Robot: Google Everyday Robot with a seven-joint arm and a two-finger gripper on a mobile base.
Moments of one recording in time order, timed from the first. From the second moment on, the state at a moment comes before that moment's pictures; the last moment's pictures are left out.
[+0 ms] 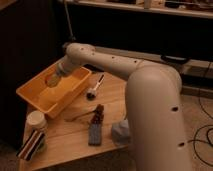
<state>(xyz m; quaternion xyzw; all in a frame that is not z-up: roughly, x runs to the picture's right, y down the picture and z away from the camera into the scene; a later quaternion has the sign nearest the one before) -0.268 -0.072 0.769 -0.27 -0.35 0.22 0.87</state>
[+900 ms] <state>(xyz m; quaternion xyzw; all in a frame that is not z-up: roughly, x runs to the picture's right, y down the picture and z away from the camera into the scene) -0.224 -0.065 0.756 -0.27 -0.45 0.27 0.80</state>
